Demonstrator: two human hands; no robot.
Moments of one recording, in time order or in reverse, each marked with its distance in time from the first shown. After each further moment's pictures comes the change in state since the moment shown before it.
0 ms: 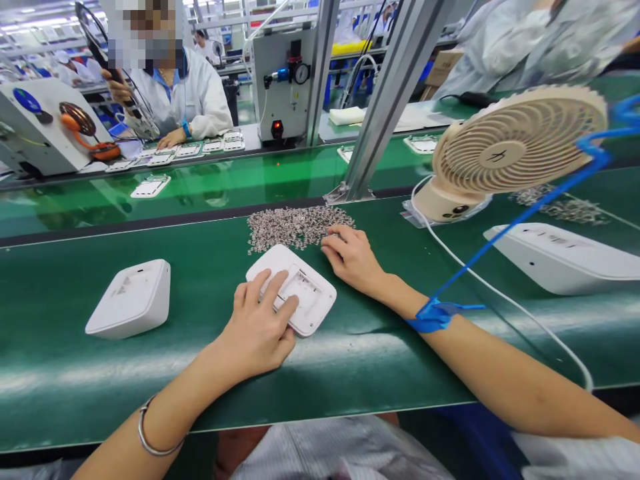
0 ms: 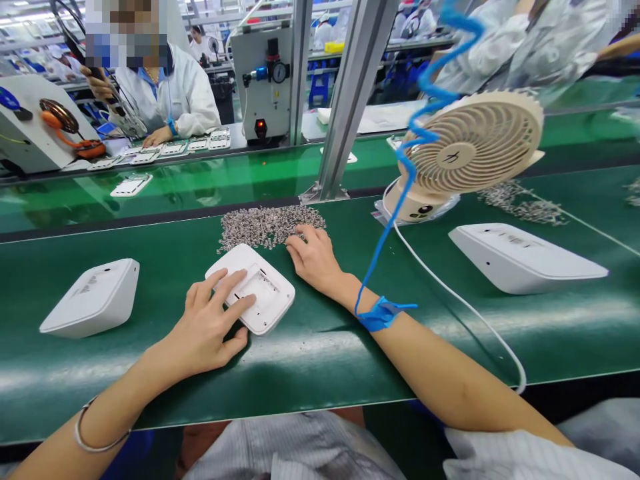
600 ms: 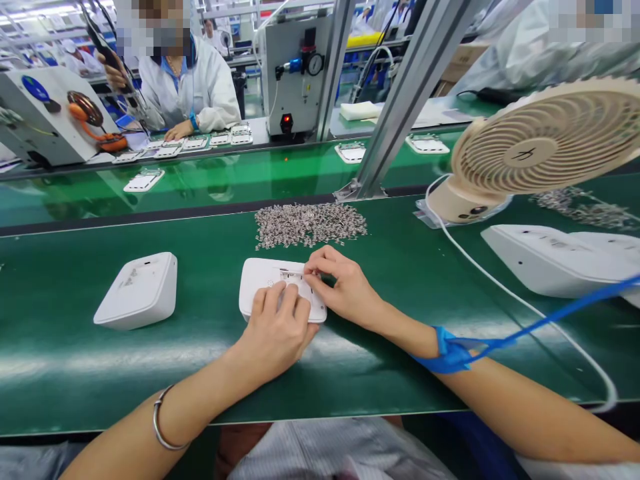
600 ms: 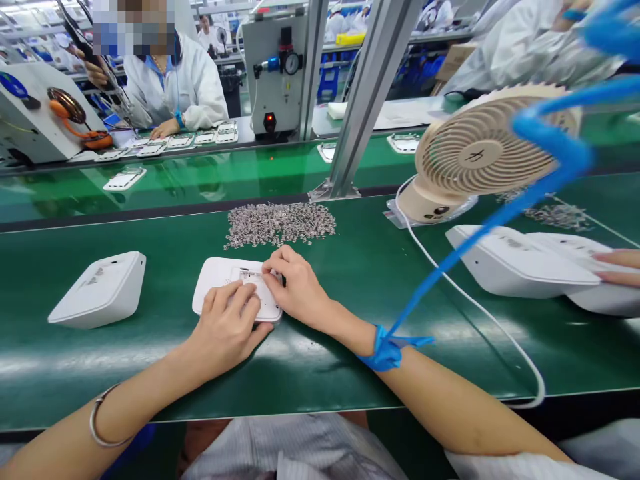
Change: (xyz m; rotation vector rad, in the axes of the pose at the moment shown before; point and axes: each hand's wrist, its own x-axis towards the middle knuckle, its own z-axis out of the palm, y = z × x) left_hand 0.003 0.018 0.021 0.192 0.291 -0.016; right_hand -0.007 -0.072 -0.023 0.535 -0.090 0.051
